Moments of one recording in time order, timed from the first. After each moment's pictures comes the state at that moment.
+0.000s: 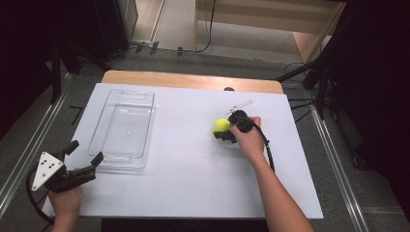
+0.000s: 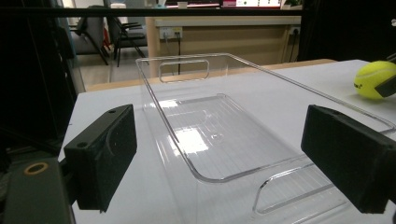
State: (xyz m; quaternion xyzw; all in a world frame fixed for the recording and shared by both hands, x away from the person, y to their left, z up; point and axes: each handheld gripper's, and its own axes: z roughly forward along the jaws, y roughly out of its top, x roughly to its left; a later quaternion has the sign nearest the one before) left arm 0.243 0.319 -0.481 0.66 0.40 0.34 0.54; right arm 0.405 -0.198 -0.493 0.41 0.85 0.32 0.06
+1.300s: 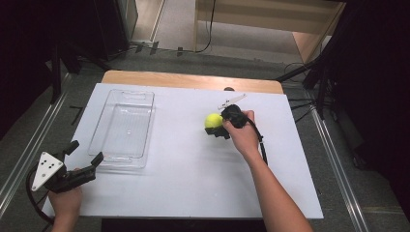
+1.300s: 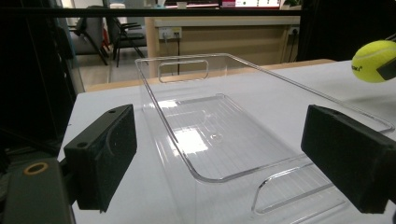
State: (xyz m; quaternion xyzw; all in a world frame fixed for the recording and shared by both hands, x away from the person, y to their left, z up) left arm 0.243 0.319 -0.481 0.66 0.40 0.34 0.54; right arm 0.402 -0.171 -0.460 0.37 0.86 0.34 0.06
